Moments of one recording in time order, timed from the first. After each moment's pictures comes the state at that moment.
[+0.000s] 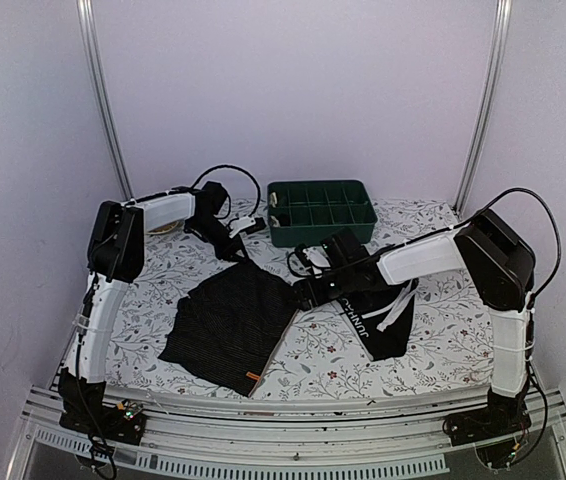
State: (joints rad) left arm -0.35 2.53 2.13 -0.88 0.54 0.82; right arm 0.76 2.08 1.26 -0.01 -0.26 0.27
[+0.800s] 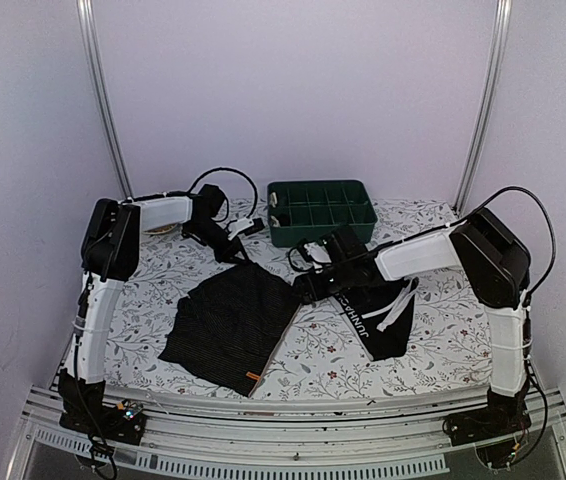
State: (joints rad) left arm -0.35 2.47 2.00 -0.77 0.58 0.76; right arm 0.74 2.11 1.31 -0.02 -0.22 0.26
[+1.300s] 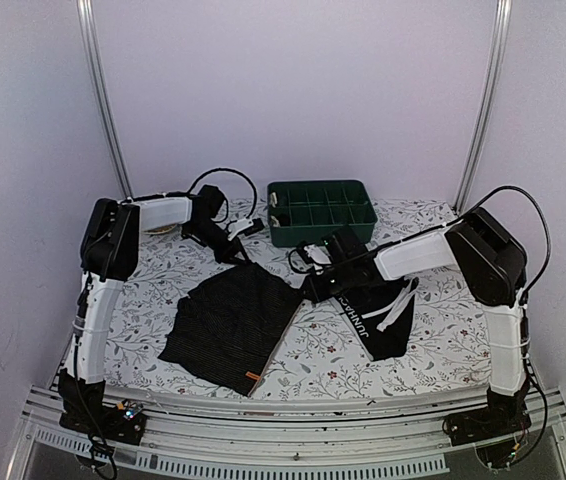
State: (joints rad) left arm -0.34 2.46 1.98 -0.76 0.59 0.75; right arm 0.72 2.14 1.32 -0.01 -0.27 0.23
